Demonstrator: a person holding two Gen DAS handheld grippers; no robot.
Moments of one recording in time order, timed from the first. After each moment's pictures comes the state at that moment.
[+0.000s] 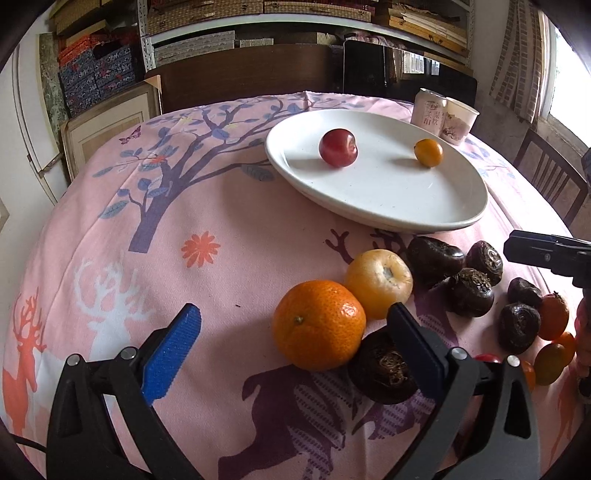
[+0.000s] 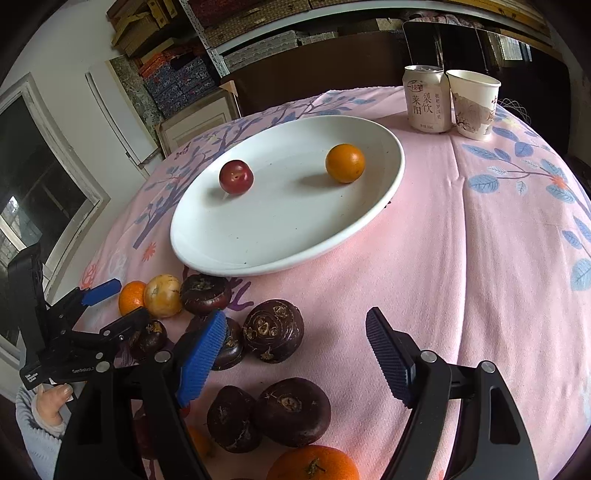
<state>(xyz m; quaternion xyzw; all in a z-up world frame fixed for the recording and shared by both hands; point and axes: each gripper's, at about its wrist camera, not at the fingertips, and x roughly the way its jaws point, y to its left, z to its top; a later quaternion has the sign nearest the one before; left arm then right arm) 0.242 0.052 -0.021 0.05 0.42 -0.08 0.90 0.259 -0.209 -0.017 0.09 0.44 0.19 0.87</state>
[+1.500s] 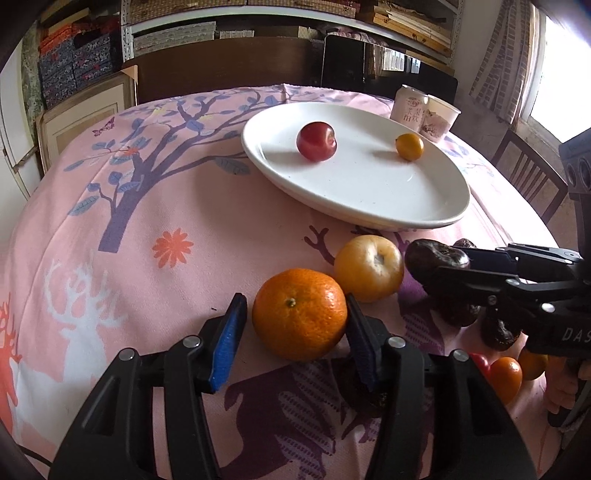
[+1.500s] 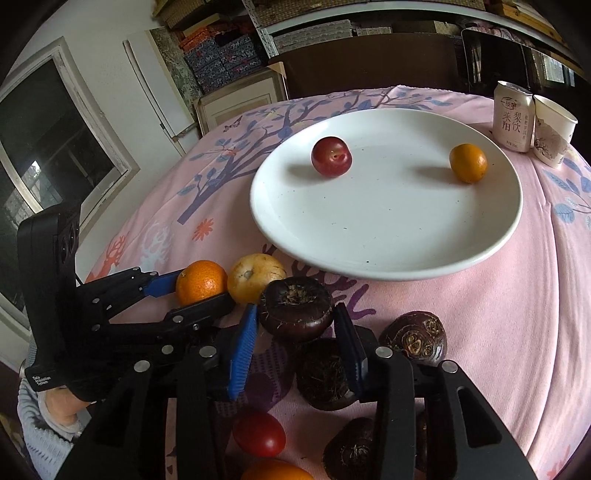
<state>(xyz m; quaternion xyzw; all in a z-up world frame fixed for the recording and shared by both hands) 0.249 0.053 -0.023 0.03 0.42 -0.13 0.90 0.254 -0.133 -0.012 0.07 0.45 0.25 0.86</state>
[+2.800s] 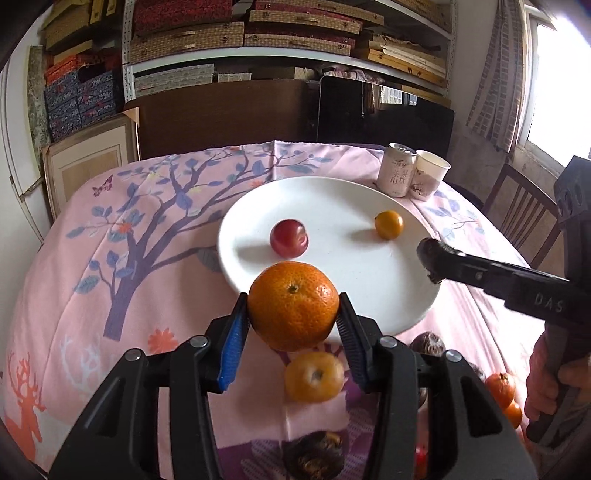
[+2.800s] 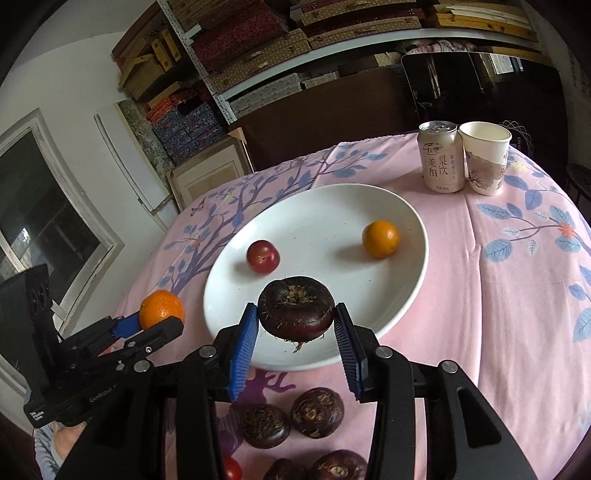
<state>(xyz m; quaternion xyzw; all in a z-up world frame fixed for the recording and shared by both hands) 0.283 0.010 0.035 0.03 0.37 -0.13 0.92 0.296 -0.204 0.024 0.14 0.38 0.18 0.90</state>
